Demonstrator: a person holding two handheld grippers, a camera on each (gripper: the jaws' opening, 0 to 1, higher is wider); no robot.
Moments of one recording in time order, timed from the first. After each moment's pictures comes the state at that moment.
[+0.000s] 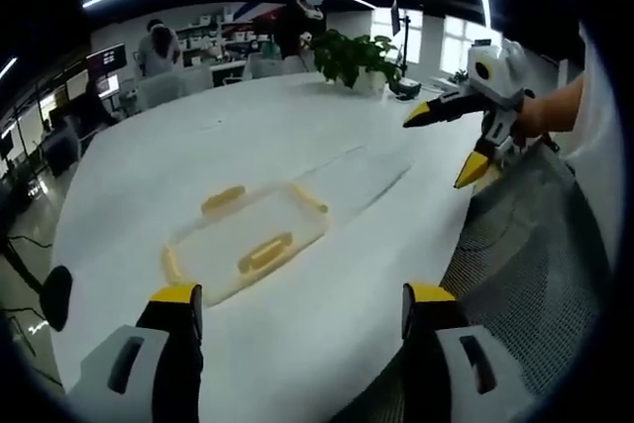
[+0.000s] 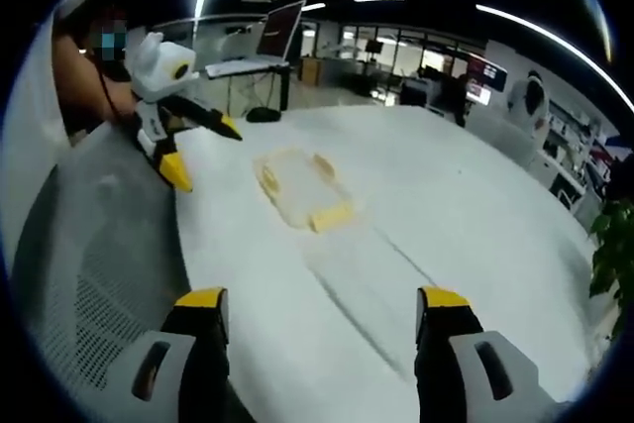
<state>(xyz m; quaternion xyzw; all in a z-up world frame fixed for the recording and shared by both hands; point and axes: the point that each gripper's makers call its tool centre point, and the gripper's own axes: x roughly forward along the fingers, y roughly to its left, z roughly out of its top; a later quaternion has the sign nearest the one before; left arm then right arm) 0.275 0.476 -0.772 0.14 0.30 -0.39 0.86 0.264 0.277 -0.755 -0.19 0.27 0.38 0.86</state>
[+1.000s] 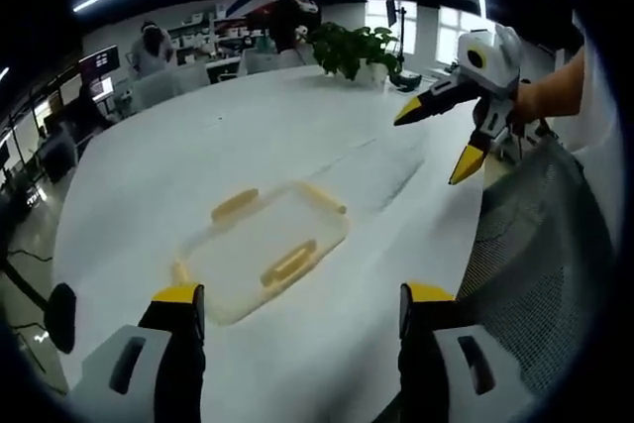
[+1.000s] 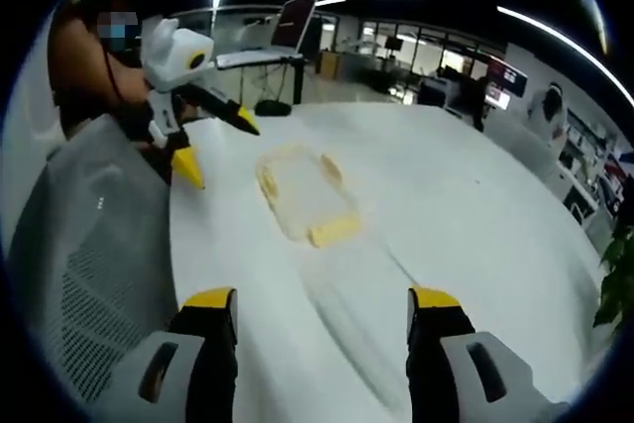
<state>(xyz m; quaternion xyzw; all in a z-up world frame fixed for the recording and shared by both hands) 0.302 0.481 -0.778 0.16 0.31 -0.40 0.85 0.291 0.295 -0.763 -0.21 0.28 0.41 0.84</state>
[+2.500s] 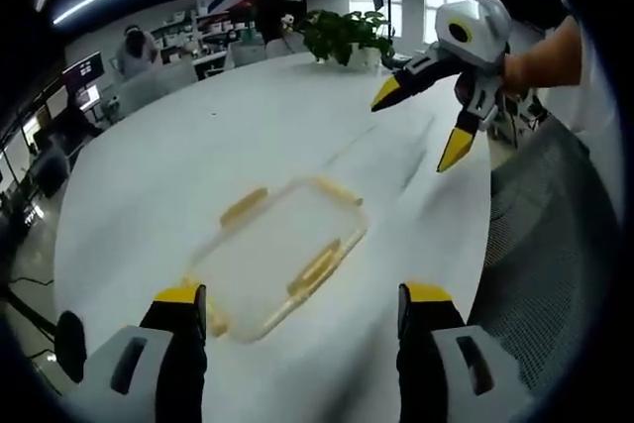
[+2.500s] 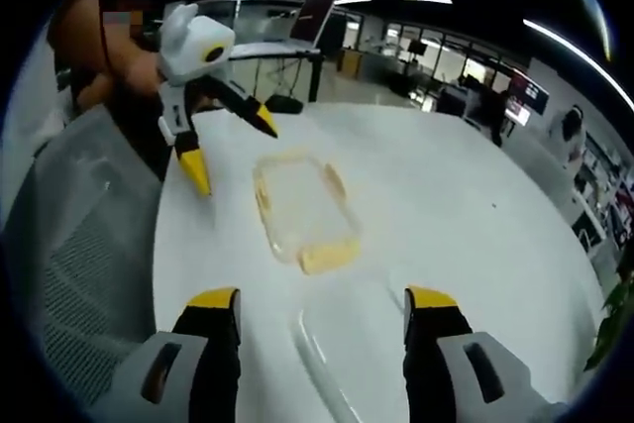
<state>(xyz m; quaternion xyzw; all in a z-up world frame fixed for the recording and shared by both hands) 0.326 0.484 -0.789 0.20 0.32 -0.42 0.83 0.322 0.321 -0.768 -0.25 0.27 0.45 0.81</state>
